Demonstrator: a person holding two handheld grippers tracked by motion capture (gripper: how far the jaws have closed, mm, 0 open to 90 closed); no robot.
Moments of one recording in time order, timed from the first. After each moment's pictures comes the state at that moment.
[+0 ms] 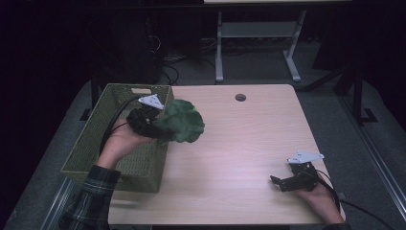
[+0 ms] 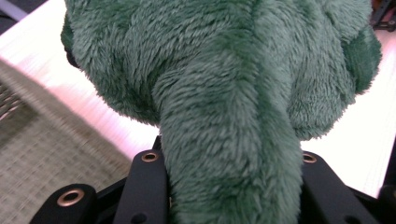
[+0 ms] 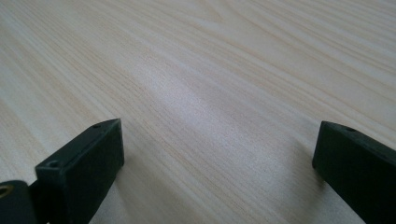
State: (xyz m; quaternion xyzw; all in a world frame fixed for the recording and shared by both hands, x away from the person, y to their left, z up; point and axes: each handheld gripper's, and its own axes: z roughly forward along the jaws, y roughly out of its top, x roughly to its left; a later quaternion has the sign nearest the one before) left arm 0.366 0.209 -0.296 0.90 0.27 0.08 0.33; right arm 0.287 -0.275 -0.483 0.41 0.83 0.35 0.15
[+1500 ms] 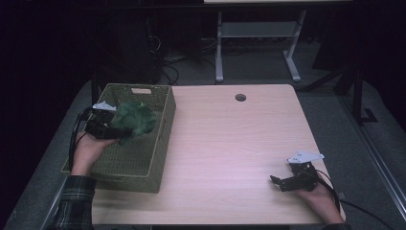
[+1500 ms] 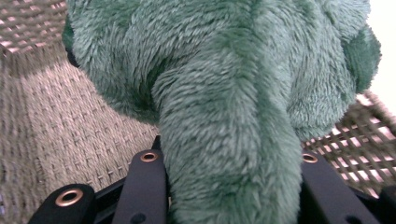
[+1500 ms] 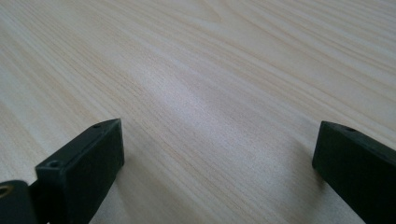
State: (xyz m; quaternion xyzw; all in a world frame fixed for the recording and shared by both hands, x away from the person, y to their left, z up) left arm 0.379 0.326 -0.352 0.82 0.46 0.14 0.31; right arm 0.287 -0.275 -0.483 0.42 0.83 0.35 0.15
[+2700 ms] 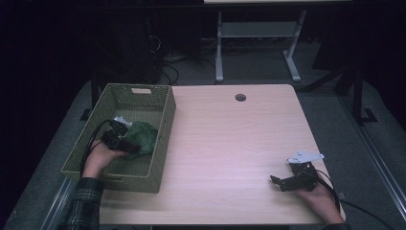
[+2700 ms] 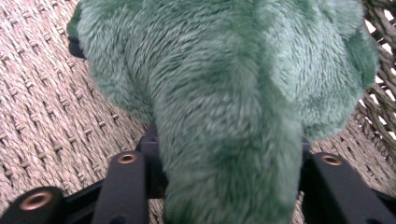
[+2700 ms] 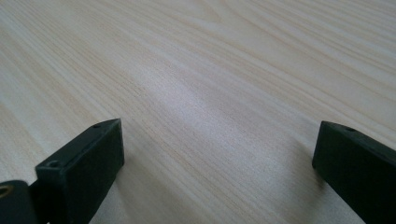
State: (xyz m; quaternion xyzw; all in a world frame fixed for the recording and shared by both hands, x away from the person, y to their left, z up) left arm 0.390 0.314 -0.412 0.86 0.44 0.09 0.23; right arm 0.287 -0.275 -0.483 0.42 0.83 0.35 0.15
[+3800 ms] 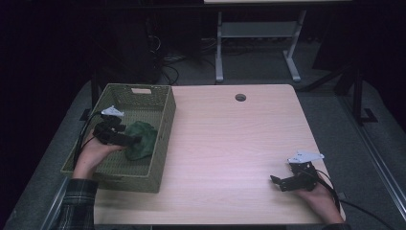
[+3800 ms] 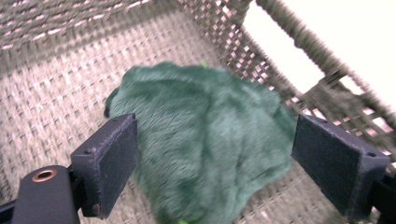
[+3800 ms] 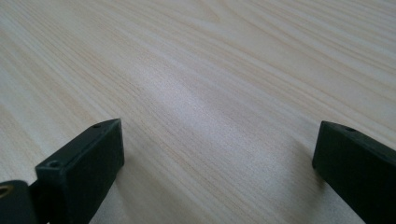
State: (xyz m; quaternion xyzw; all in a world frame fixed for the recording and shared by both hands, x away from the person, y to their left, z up) left arm 0.373 0.307 -0.357 0.83 0.43 0.14 0.32; right arm 0.288 -0.276 -0.483 0.42 0.83 0.35 0.15
